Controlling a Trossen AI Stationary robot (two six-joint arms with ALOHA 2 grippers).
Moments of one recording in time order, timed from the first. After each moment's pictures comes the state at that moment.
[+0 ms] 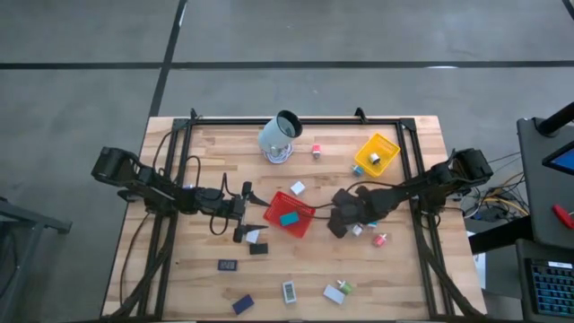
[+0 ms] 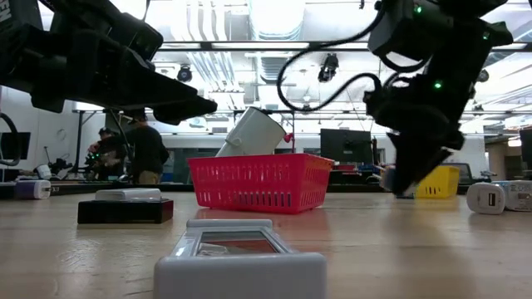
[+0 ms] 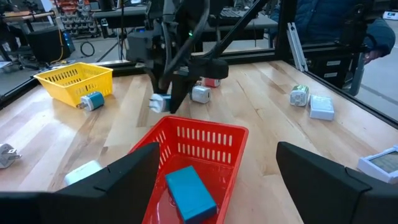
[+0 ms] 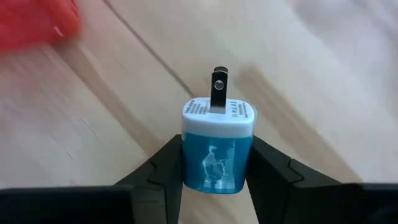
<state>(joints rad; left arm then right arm) -0.18 1.51 0.26 1.07 -0.03 0.04 0.25 1.59 0.79 -0.51 0.36 0.96</state>
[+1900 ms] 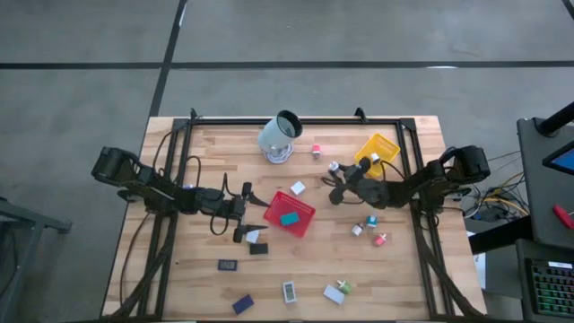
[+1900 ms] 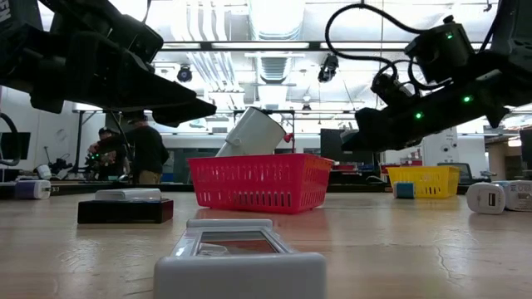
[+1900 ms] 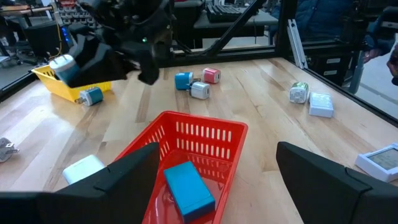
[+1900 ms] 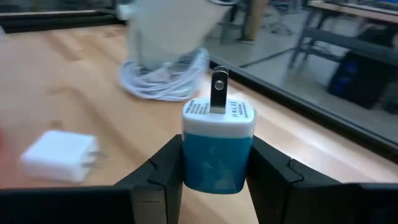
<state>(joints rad) -0.18 1.51 0.26 1.05 -0.03 0.03 0.01 1.58 0.27 0.97 0.79 0.18</state>
